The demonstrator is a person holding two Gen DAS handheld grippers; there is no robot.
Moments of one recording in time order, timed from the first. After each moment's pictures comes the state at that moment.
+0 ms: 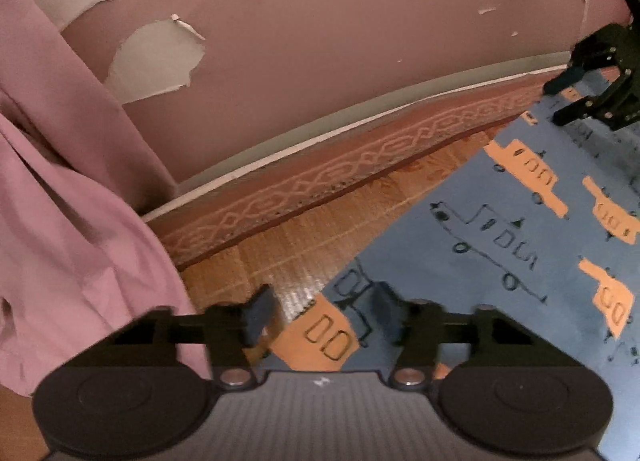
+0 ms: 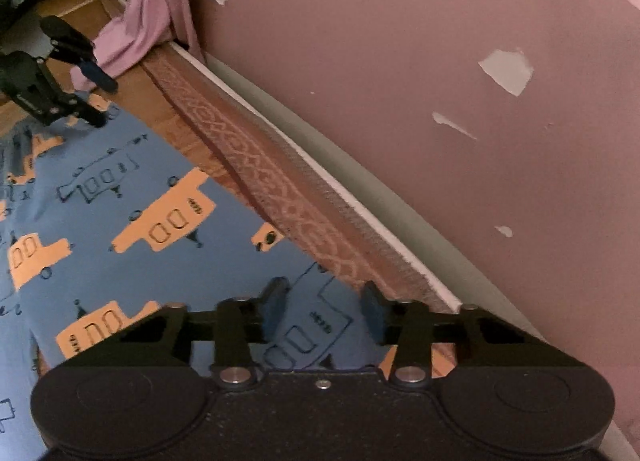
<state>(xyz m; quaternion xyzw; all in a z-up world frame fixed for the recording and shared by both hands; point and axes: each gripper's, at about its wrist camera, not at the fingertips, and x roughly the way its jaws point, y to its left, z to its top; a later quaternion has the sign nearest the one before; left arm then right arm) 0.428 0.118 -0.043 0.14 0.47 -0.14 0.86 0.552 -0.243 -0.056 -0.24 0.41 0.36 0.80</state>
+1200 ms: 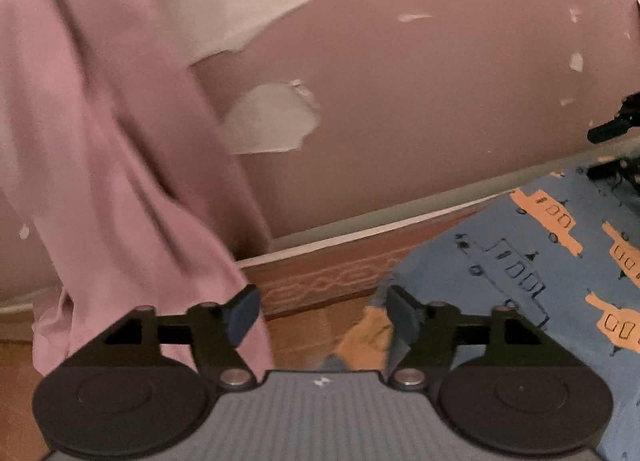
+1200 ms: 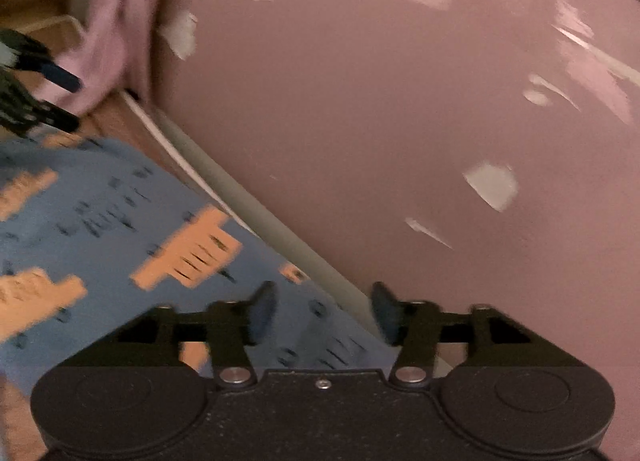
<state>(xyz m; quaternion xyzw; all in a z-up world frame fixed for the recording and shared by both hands) 0.420 0.144 -0.026 0.10 0.36 -0.02 0.93 0.564 -0.208 -0.043 -0.25 0.30 0.30 0.87</state>
